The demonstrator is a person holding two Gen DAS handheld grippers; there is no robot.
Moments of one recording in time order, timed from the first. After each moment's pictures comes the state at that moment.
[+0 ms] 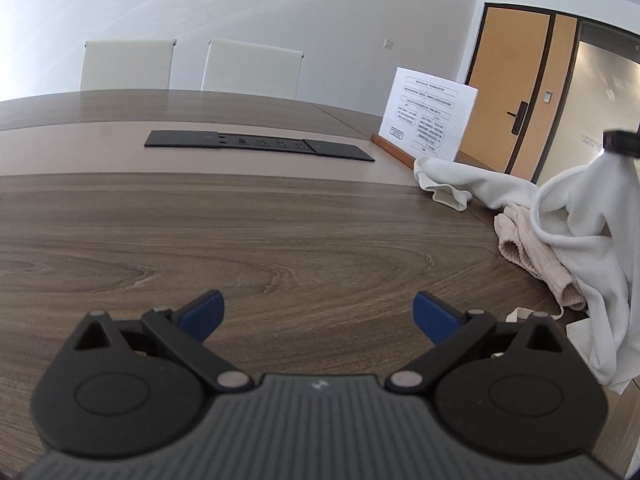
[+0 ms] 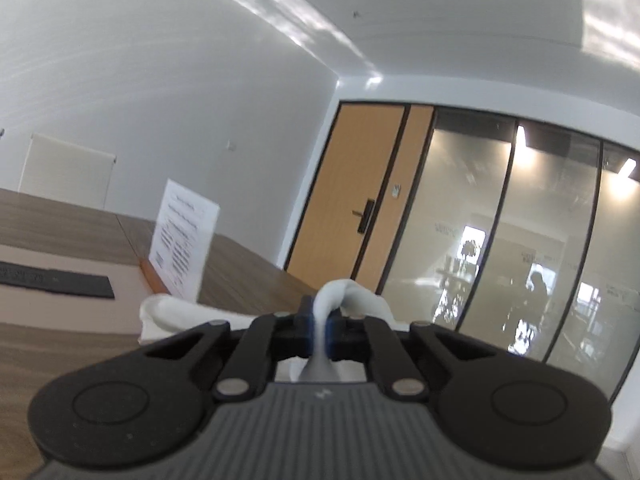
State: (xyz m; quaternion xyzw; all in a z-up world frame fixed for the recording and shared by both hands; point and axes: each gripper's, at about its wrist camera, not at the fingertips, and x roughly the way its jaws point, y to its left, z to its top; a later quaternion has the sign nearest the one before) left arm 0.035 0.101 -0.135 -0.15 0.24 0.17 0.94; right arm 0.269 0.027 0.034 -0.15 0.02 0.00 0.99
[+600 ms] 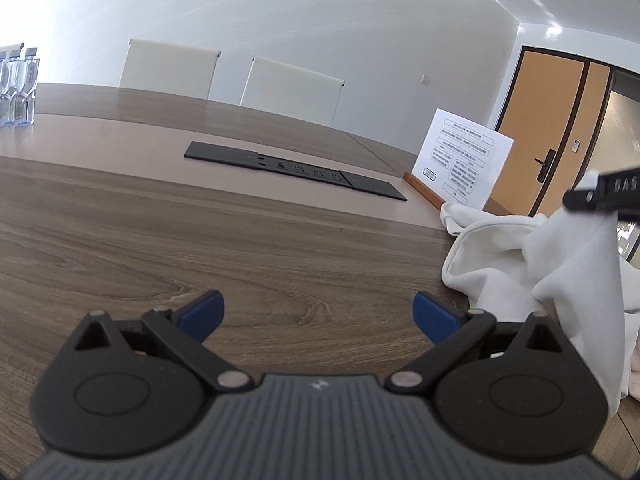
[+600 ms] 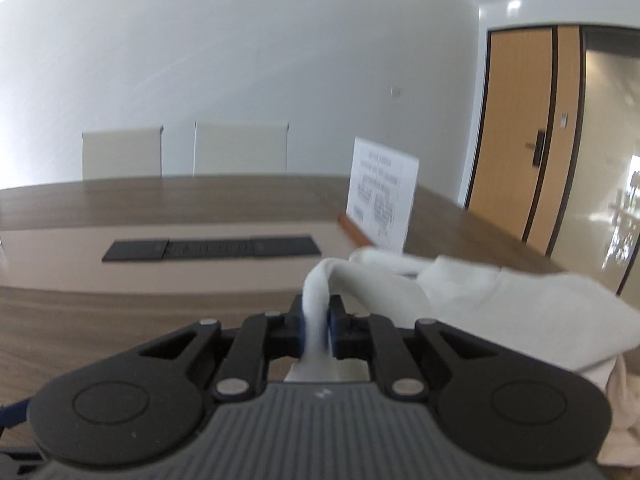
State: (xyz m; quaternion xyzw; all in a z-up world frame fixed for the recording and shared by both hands) left arm 0.023 0.118 -0.127 -0.19 0.20 0.22 0.94; right arm 0.253 0.051 0.020 -0.09 0.24 0.26 0.93
